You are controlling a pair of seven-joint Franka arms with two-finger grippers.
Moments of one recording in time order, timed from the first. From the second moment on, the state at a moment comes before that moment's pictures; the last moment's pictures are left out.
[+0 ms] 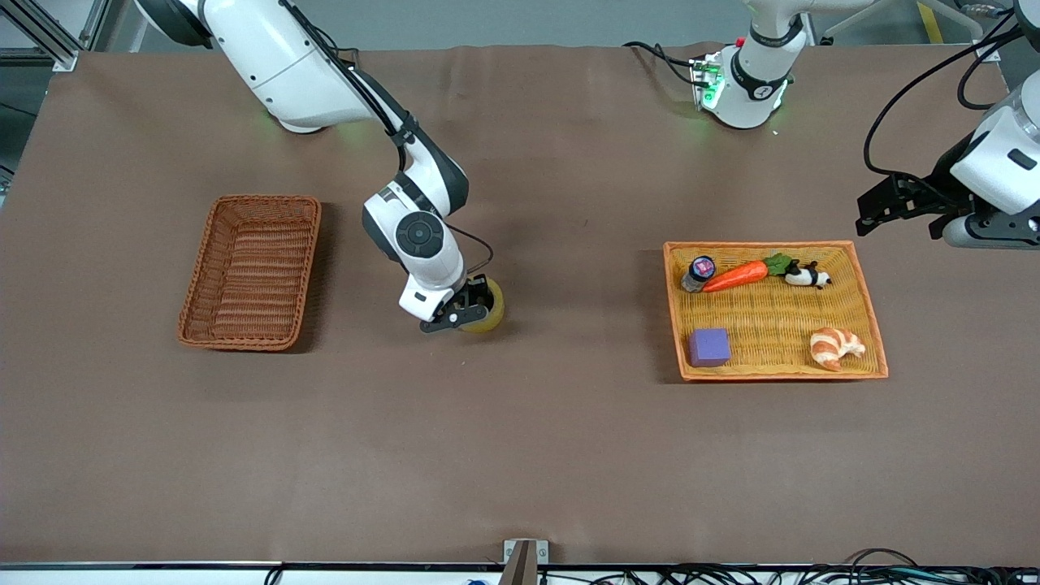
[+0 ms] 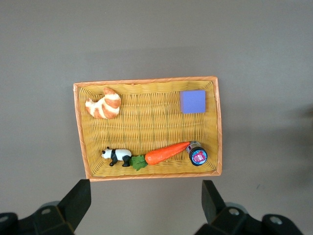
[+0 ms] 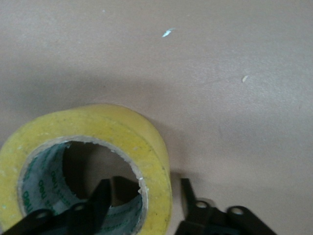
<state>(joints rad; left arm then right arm) -0.06 0.01 -0.04 -1.58 -0.02 1.62 -0.04 0.47 0.65 0.17 -1.82 -0.11 2.44 0.48</state>
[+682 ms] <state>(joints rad) -0.06 0.01 -0.03 -1.58 -0.01 1.62 -0.04 0.42 0.58 0.16 -1.66 -0.12 2.15 0.60</state>
